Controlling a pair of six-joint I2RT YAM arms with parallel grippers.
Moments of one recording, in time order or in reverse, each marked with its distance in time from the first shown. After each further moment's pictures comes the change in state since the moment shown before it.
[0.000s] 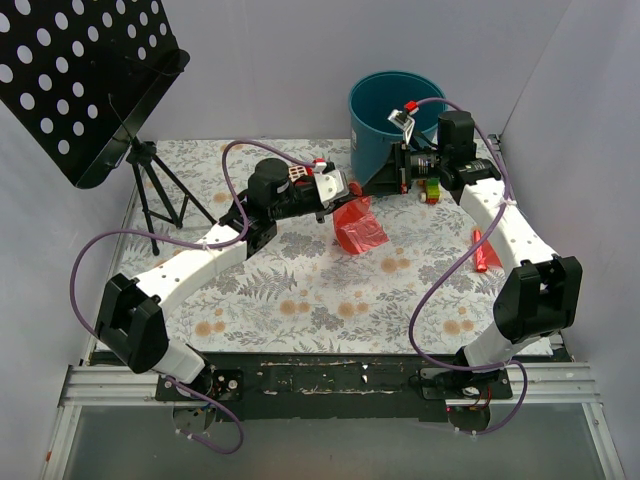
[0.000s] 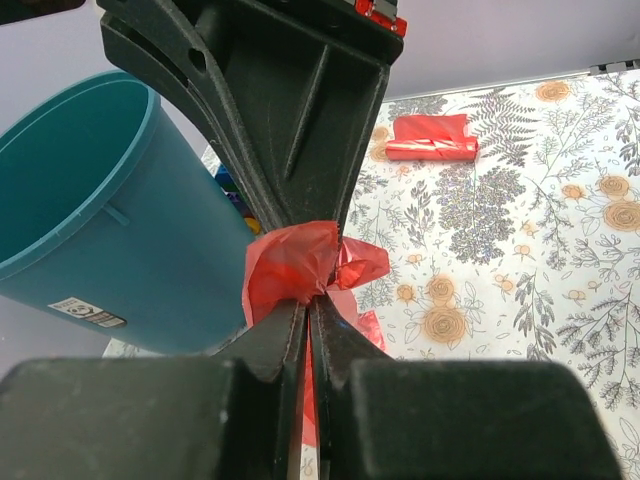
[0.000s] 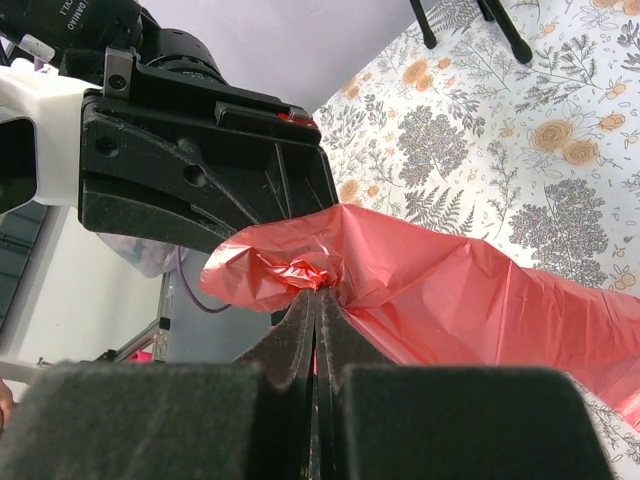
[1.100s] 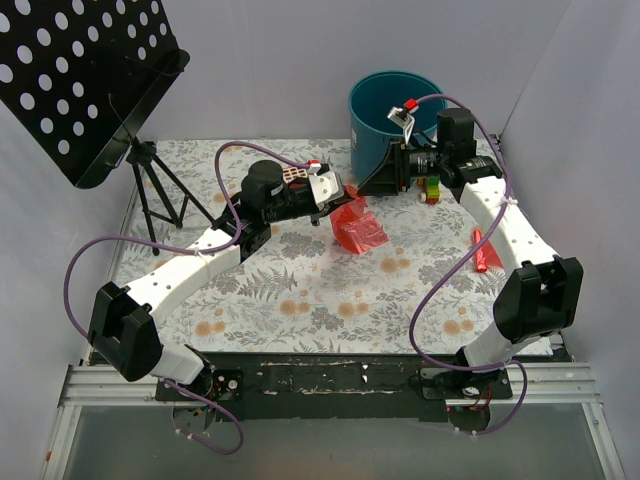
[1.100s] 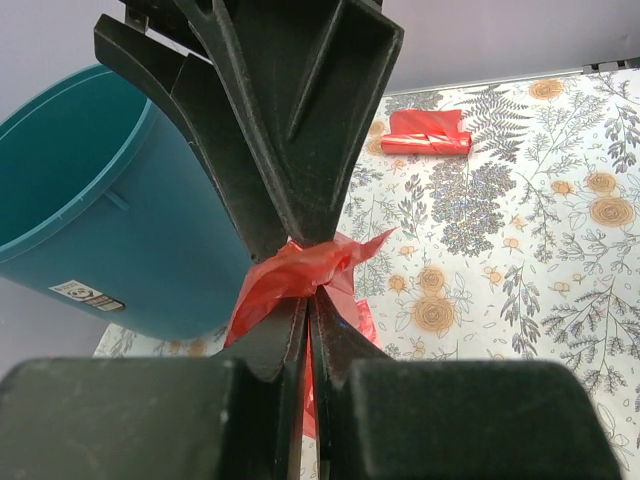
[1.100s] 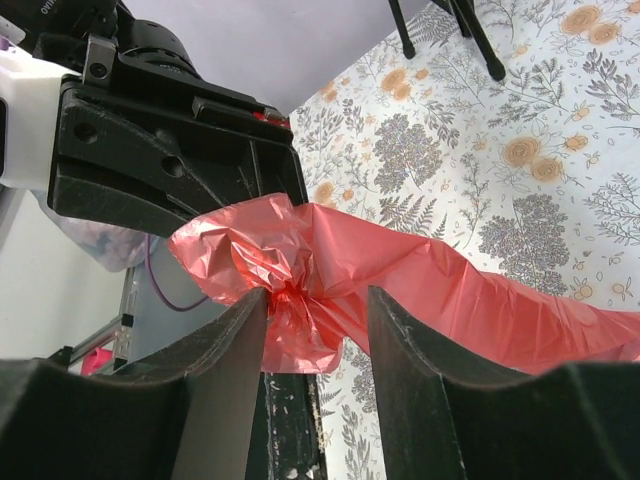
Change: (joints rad) left arm 0.008 -0.053 -0.019 -0.050 -0.008 -0.008; right arm -0.005 0.001 0.035 -0.048 0.029 -0.102
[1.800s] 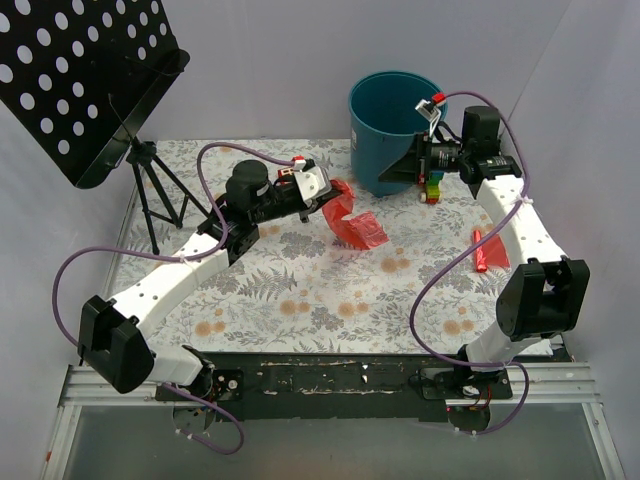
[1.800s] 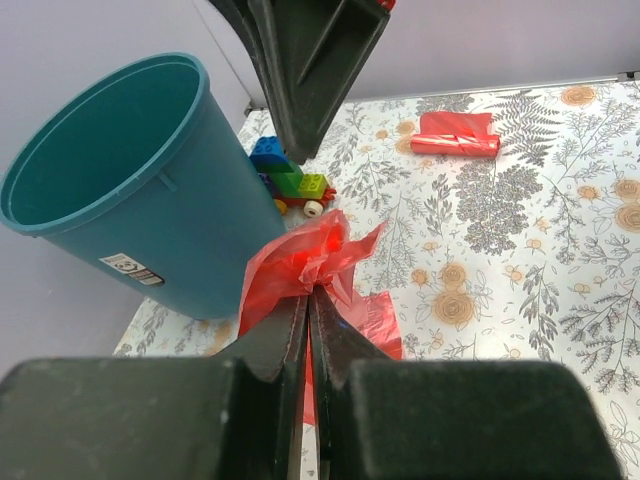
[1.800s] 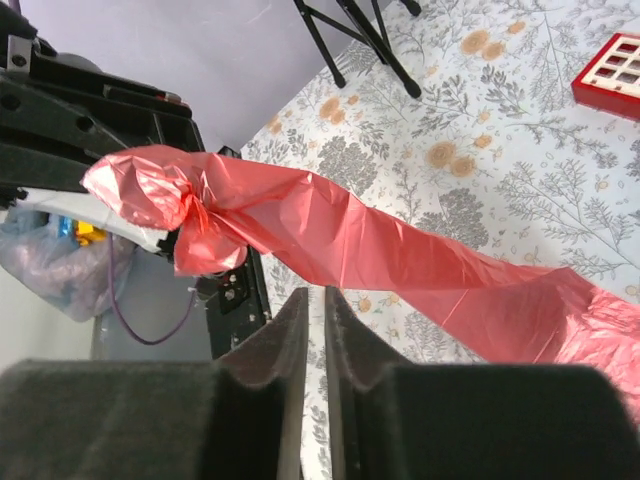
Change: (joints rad) left arm 0.033 -0.068 -0.021 -0.023 -0.031 -0.011; right arm -0.109 0.000 -0.006 0.000 0.035 -0.006
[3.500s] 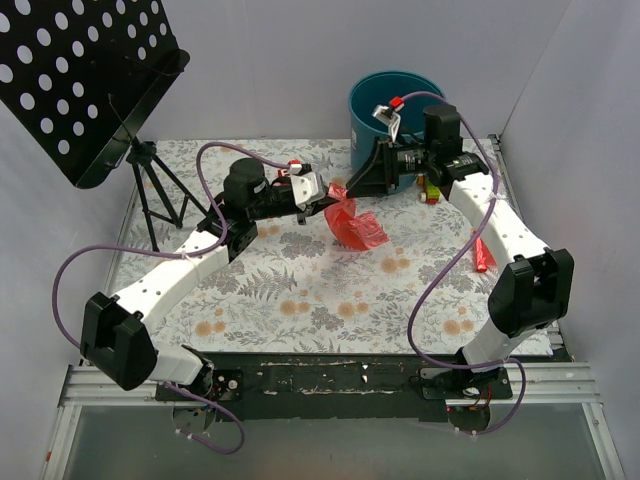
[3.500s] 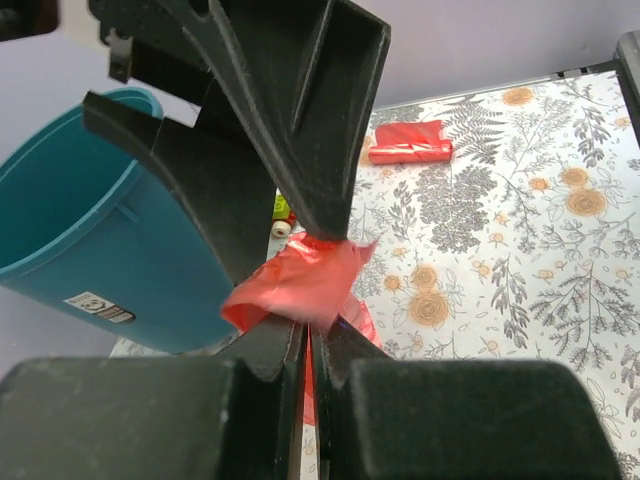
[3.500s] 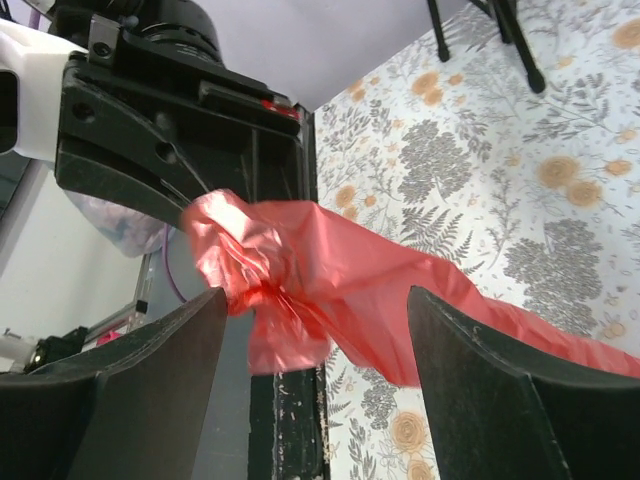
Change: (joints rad) left arm 0.047 0.003 -0.014 0.036 0.172 0.017; right arm 0.156 0.044 0.047 0.064 -0.061 0.054
